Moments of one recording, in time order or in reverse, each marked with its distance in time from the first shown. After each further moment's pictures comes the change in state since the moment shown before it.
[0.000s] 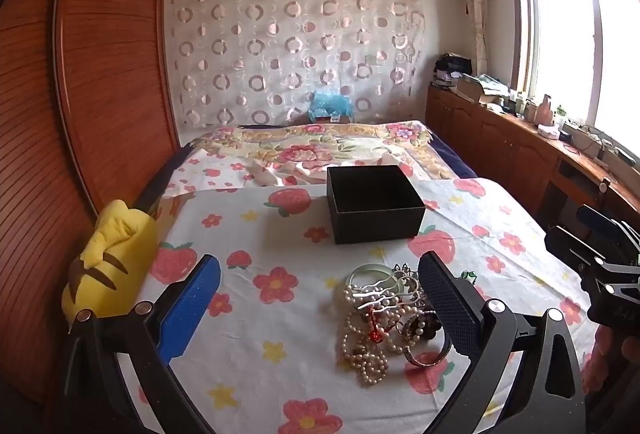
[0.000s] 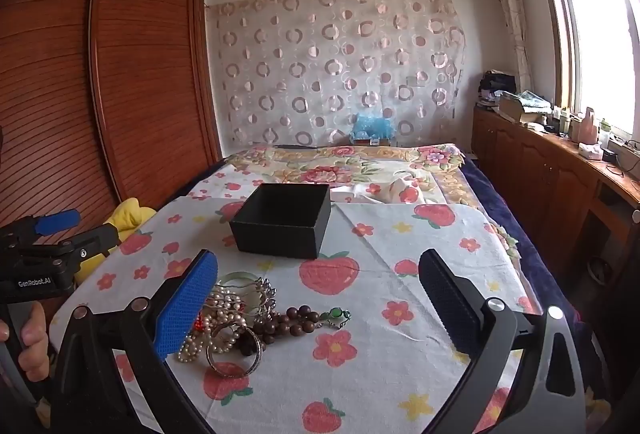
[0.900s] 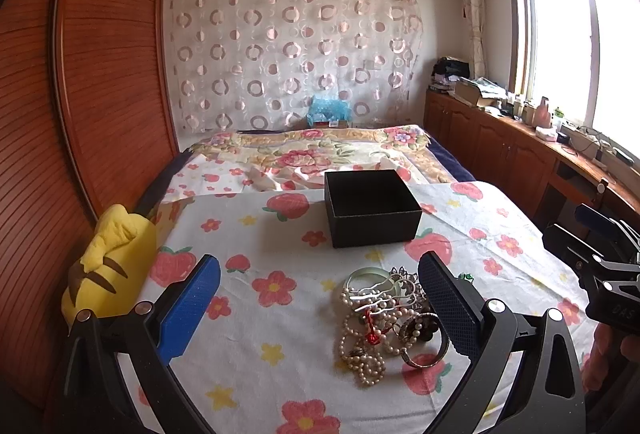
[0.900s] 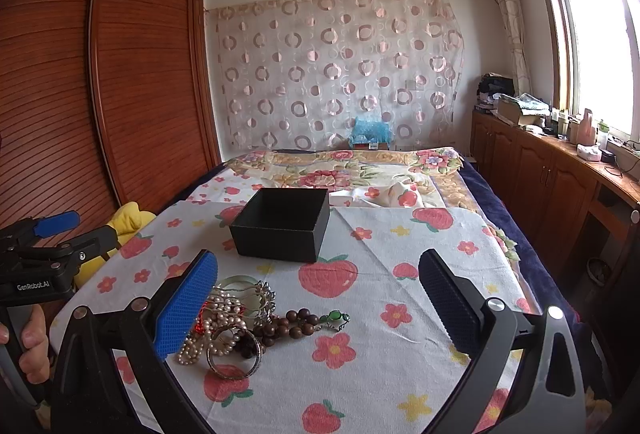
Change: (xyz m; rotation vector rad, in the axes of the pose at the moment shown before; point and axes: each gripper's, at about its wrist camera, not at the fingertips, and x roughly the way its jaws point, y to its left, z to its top) left arm 0.000 0.001 0.000 -0.008 -0.007 -0.010; right arm -0.002 0.001 0.001 0.000 -0.012 -0.001
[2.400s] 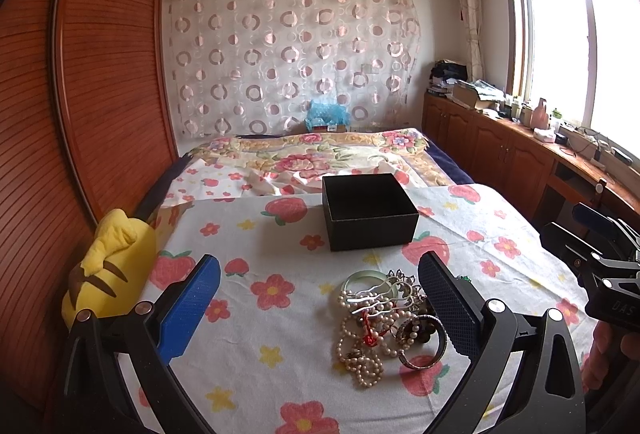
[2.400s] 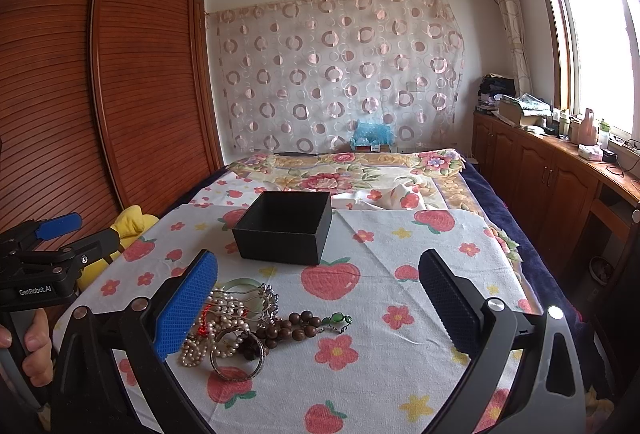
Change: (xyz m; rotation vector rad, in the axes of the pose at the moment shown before) left arm -0.001 0.000 0.000 0.003 -0.011 0.000; right arm -0.001 0.000 0.000 0.004 -0.009 0.003
